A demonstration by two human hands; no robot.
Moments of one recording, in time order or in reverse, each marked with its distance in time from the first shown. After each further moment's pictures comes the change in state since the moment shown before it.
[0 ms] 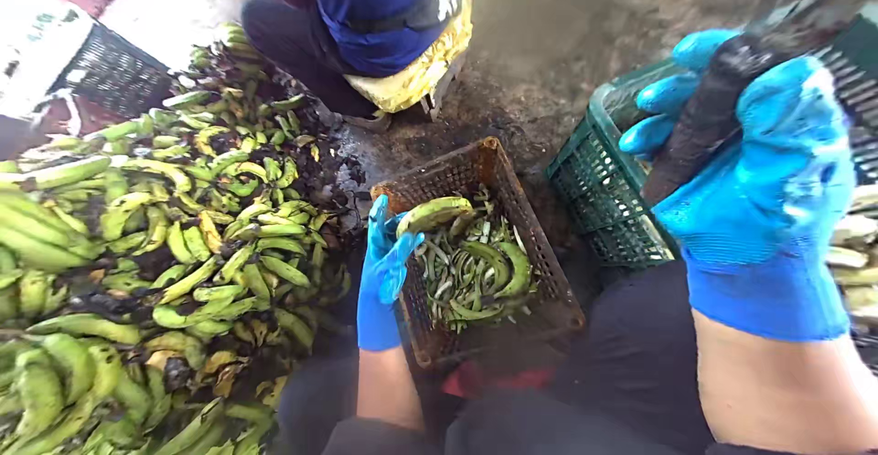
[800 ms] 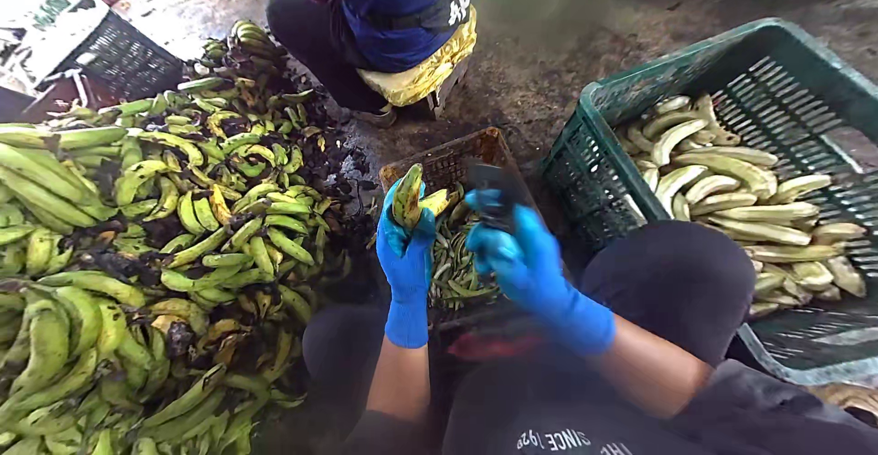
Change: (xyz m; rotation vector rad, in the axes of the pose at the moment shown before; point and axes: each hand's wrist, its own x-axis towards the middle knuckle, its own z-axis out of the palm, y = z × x) left_hand -0.065 0.029 0.055 0.141 0.284 0.489; right_hand -0.143 0.057 0.086 -0.356 -0.434 0.131
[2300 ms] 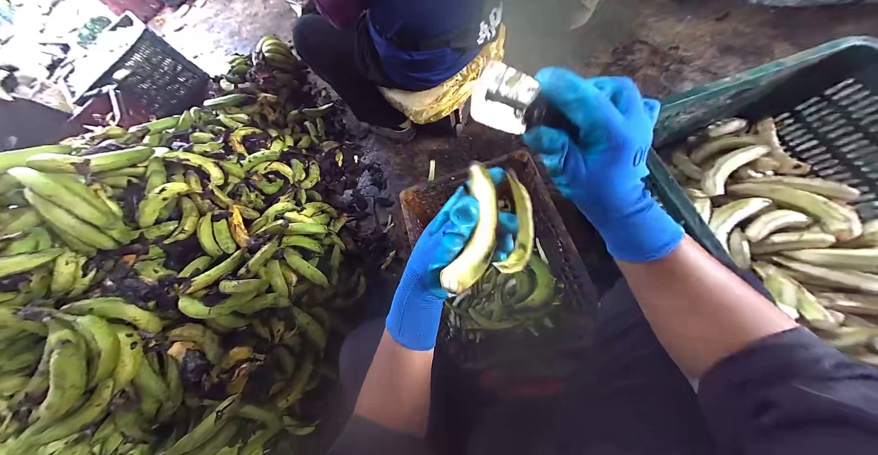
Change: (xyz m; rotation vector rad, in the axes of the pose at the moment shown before) left_hand 0.084 0.007 0.013 -0.584 -0.634 -0.685; right_hand 0.161 0.008 -0.076 -0.877 0.437 -0.470
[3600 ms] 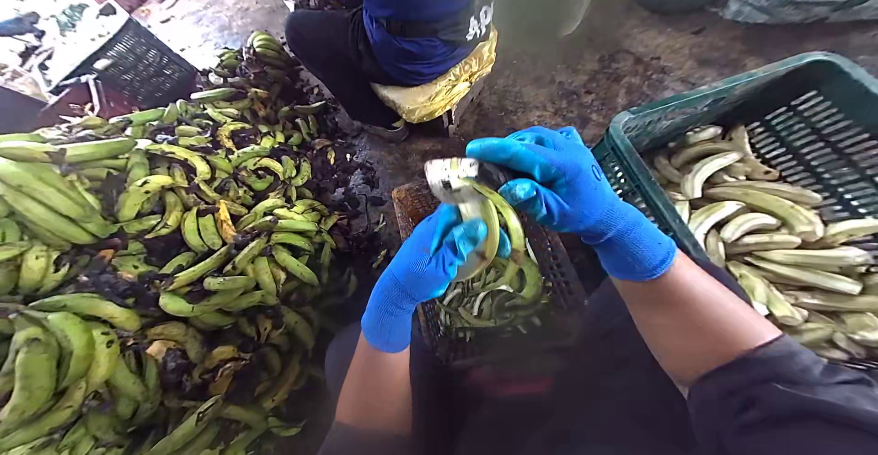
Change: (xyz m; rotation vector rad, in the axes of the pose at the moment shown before) left_hand -0.026 0.021 0.009 0.885 0.031 0.247; right_hand -0.005 -0.015 -0.006 0.303 -0.348 -0.201
